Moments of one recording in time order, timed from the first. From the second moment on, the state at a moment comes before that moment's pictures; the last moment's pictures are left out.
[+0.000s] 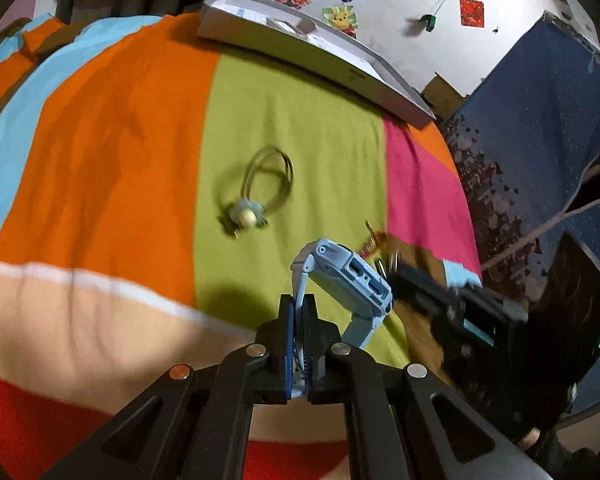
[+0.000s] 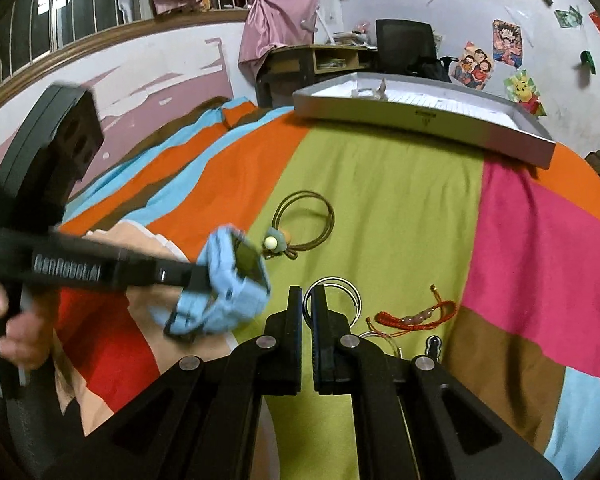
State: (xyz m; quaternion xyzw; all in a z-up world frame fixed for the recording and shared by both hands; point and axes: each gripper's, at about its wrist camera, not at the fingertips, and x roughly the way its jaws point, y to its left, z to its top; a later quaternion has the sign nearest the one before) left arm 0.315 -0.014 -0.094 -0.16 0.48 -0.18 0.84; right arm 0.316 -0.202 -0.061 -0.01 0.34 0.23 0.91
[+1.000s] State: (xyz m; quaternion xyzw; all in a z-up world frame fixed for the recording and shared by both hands) left arm 0.550 -0.079 0.017 -0.13 0.35 -0.16 0.91; right arm 0.527 -0.269 0.035 -0.01 0.30 0.15 0.94
